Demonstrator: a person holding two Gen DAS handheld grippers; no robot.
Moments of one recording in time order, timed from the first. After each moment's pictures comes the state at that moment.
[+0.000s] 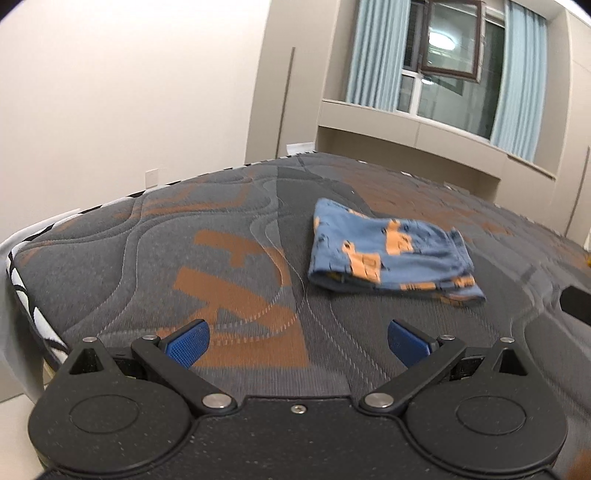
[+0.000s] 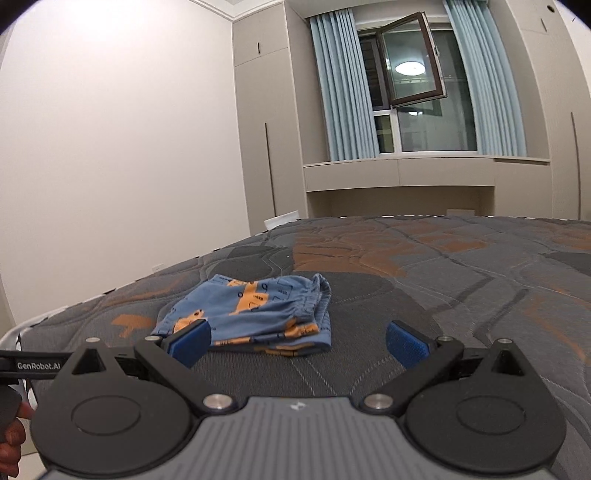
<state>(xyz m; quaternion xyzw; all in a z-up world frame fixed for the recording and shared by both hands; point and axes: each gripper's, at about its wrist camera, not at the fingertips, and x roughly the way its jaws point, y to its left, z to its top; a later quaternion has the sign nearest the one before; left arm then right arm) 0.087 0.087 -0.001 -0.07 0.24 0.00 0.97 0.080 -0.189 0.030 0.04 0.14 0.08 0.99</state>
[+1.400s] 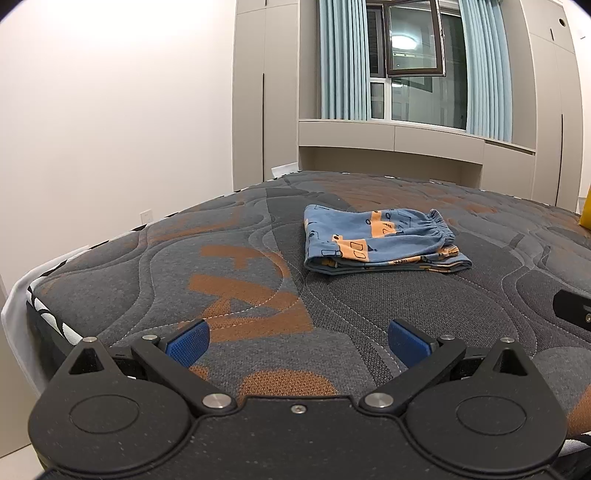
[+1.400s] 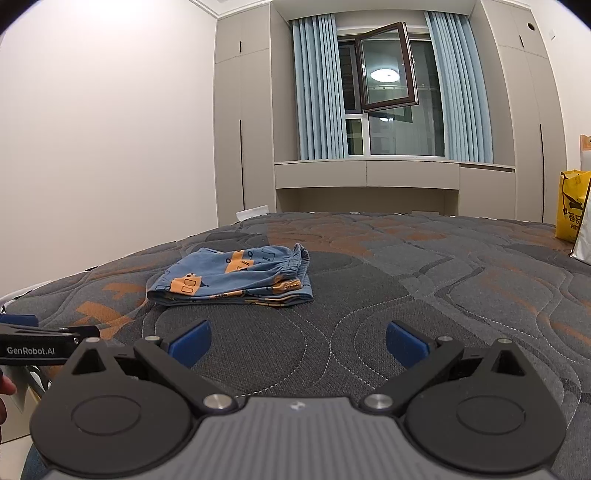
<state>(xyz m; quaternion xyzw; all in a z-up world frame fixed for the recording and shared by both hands) 0.040 0.080 -0.009 0.00 0.20 -0.01 0.98 0.014 -0.178 -0.001 0.02 0.14 0.03 0.99</state>
